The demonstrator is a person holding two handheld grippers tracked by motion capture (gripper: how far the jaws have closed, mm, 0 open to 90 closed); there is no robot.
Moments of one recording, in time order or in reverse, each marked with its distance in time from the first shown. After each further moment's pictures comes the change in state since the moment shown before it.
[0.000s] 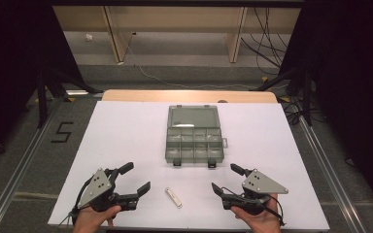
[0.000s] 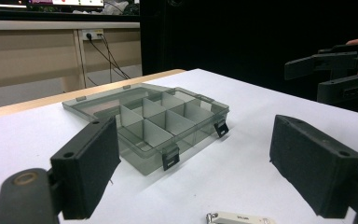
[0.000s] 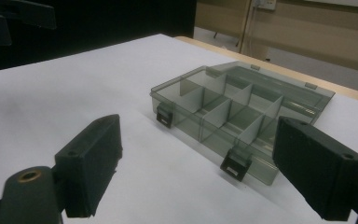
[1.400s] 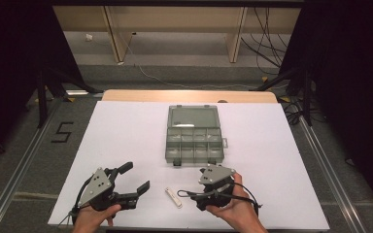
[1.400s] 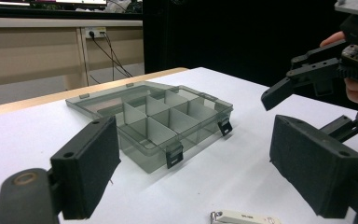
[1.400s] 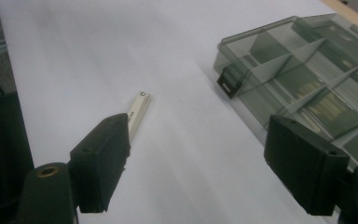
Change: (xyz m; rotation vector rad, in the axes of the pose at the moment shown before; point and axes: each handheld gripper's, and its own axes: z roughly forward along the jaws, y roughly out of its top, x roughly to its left) left arm 0.003 -0.001 0.001 0.005 0.011 -0.008; right arm 0.036 0.033 0.062 0.385 0.155 -0.240
